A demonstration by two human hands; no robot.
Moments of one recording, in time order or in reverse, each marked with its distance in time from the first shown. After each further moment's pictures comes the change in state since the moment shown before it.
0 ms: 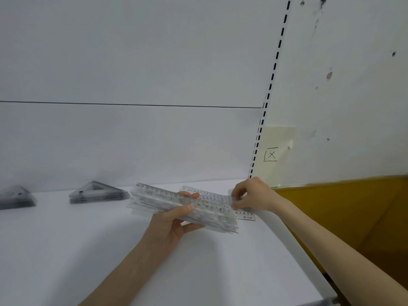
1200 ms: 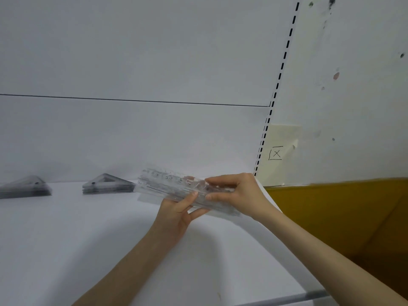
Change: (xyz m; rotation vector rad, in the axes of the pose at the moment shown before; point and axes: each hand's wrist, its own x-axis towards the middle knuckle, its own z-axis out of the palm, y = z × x) left_hand -0.005 0.001 0.002 0.083 -0.021 0.165; right_hand -0.052 -0.097 -0.001 0.553 0.224 -0.160
